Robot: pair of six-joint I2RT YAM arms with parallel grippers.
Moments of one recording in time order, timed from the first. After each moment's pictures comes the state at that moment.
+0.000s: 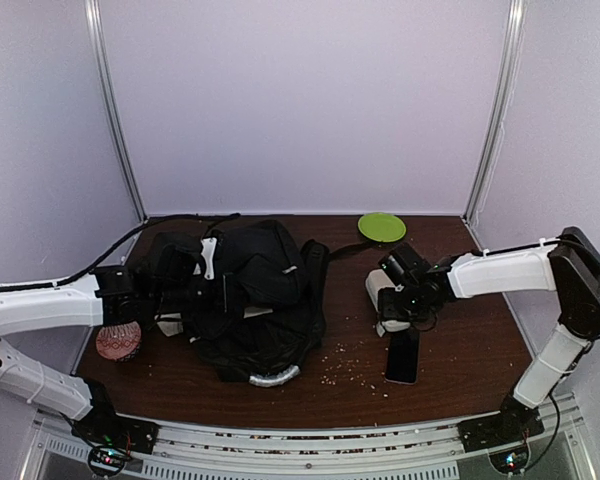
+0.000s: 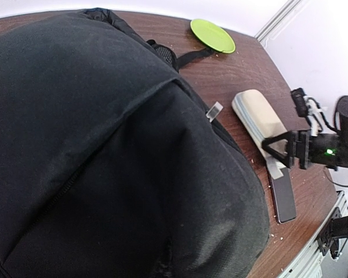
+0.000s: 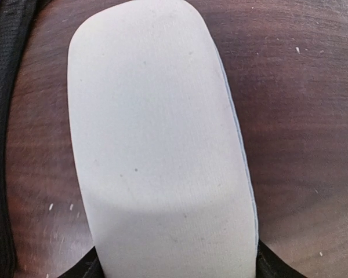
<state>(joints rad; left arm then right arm) -0.89 1.20 0.80 -0.19 -0.13 -0.65 0.69 1.67 0.95 -0.39 0.28 0.71</state>
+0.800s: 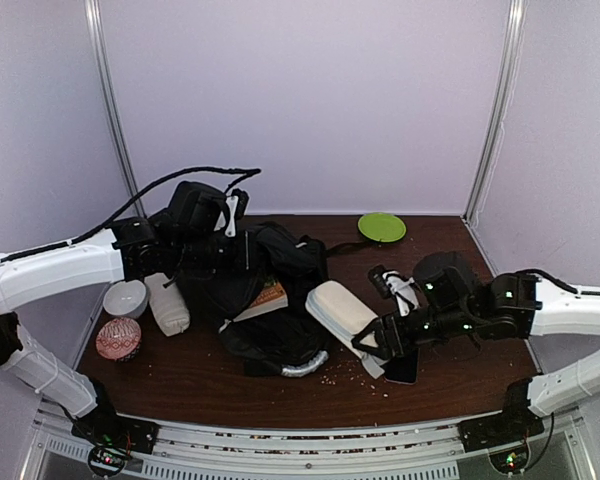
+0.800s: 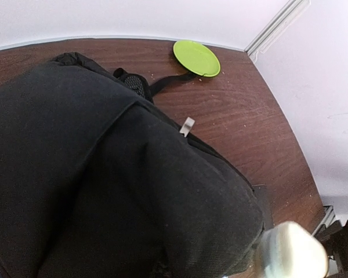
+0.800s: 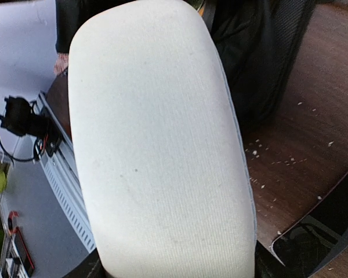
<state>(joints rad) -0.88 1.40 1.18 -0.35 -0.09 -0.61 1.04 1.07 0.80 -0.43 -0.05 0.59</state>
